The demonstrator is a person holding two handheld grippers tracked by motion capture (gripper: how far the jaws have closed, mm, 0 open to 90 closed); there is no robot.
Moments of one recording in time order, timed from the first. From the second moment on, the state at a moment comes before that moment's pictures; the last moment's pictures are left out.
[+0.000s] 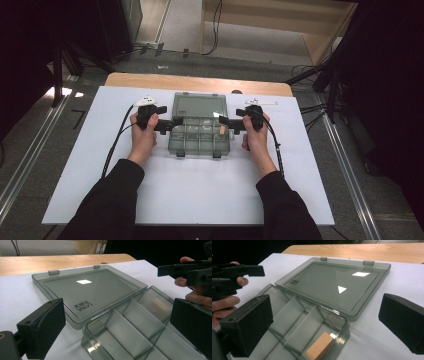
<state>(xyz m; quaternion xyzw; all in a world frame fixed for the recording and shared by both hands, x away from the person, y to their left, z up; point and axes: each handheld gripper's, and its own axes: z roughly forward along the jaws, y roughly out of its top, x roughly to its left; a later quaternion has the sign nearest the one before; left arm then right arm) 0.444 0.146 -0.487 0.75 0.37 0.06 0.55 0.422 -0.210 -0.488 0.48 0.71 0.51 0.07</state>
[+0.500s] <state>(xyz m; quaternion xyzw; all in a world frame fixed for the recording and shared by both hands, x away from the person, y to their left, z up) 0.464 0.145 -0.494 0.74 0.43 0.04 0.52 0.441 -0.210 -0.499 0.50 0.70 0.52 0.01</state>
